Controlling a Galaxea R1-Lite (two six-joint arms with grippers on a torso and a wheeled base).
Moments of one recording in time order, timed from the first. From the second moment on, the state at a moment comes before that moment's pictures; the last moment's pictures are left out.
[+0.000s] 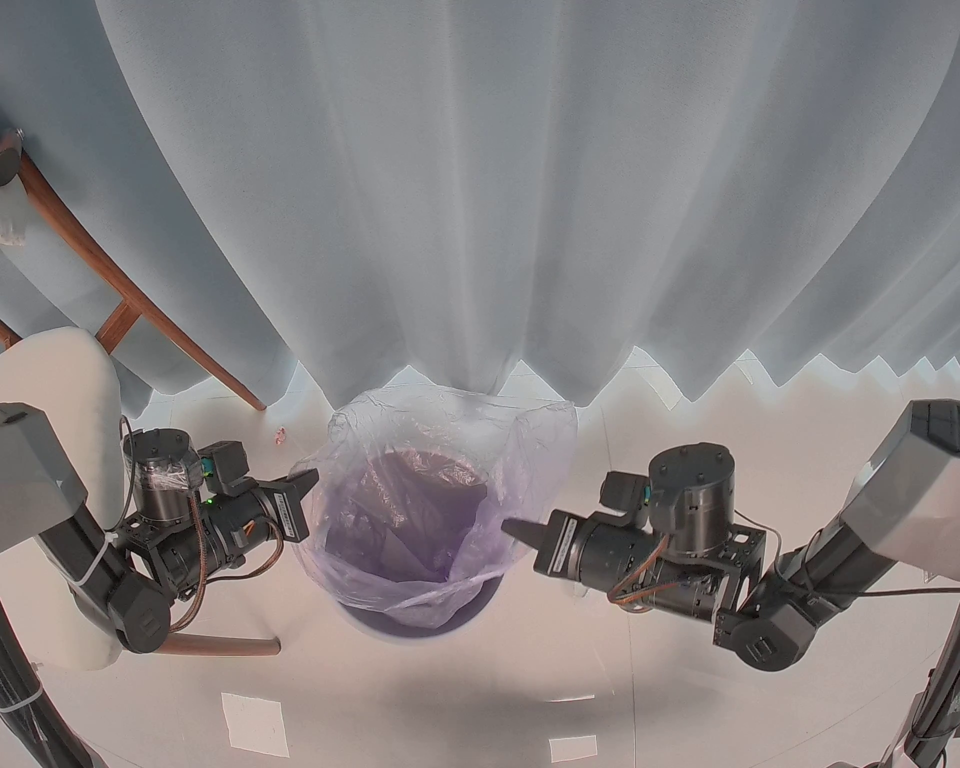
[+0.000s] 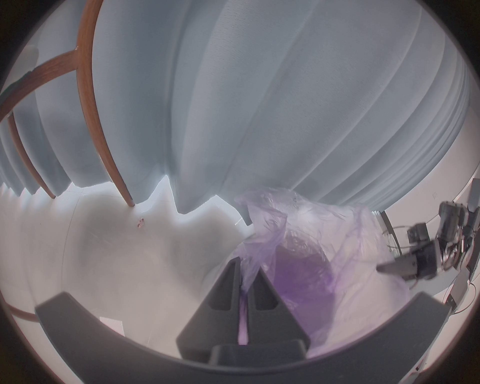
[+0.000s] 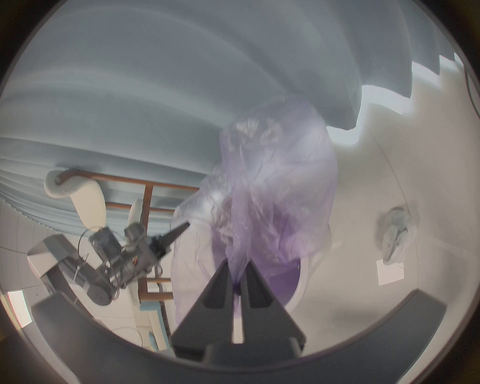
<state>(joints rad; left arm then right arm) -0.23 1.94 -0.45 -1.25 -0.19 -0.22 0.74 2.05 -0.73 -0.99 0.13 0.74</state>
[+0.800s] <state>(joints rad) -0.29 1.83 -0.19 -1.23 0.00 -0.05 0.69 2.23 -1.21 -1.03 0.18 0.69</state>
